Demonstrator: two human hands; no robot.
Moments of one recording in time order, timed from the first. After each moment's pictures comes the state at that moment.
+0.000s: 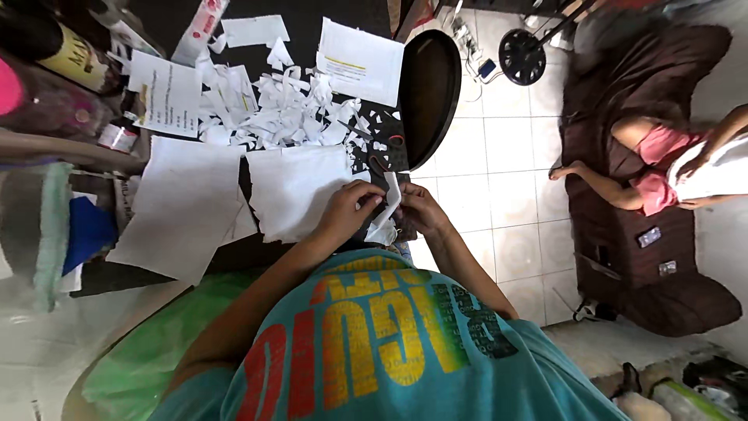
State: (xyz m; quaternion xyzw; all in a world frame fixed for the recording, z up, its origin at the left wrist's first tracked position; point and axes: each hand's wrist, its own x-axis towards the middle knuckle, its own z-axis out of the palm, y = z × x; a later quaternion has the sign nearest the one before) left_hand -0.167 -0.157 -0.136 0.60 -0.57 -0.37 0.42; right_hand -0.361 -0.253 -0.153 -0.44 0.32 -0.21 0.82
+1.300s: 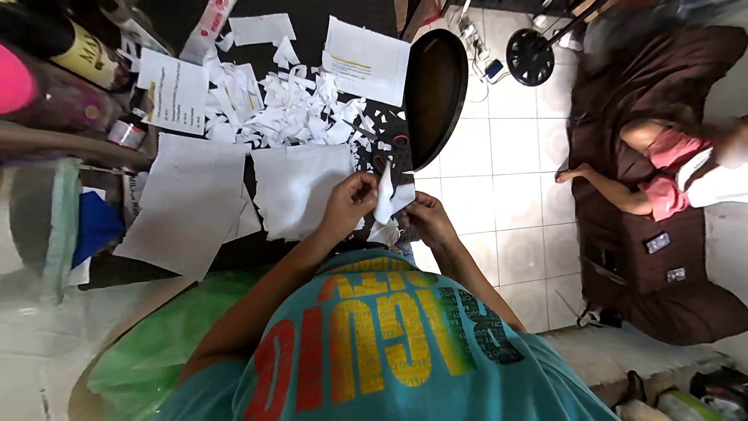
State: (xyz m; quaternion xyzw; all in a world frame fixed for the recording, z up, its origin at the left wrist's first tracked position) left_hand -0.172 -0.159 -0.127 0.51 -0.42 -0.46 0.59; right_hand -0.367 -0.230 -0.140 -0.44 0.41 -0.24 0.76
